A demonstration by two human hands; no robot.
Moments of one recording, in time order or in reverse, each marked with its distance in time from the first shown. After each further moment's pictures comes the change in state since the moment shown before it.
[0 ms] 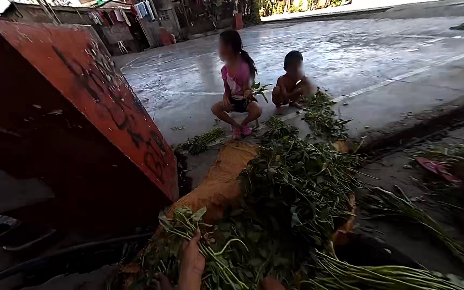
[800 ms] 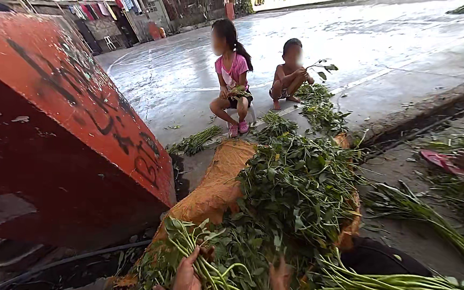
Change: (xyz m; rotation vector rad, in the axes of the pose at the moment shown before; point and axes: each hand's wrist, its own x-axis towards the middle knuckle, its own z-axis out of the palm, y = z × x) left_hand -0.009 0.012 -0.005 -0.019 -0.139 -0.132; right_hand 0.065 0.013 0.002 0.738 0.804 0.227
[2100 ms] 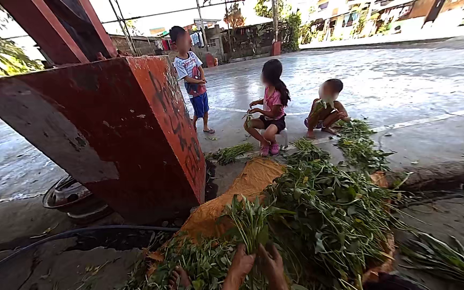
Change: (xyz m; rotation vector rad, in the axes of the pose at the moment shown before) left_hand -0.013 -0.060 0.009 0.639 -0.309 0.170; right_hand -0.099 -0.148 -0.020 0.616 -0.360 -0.309
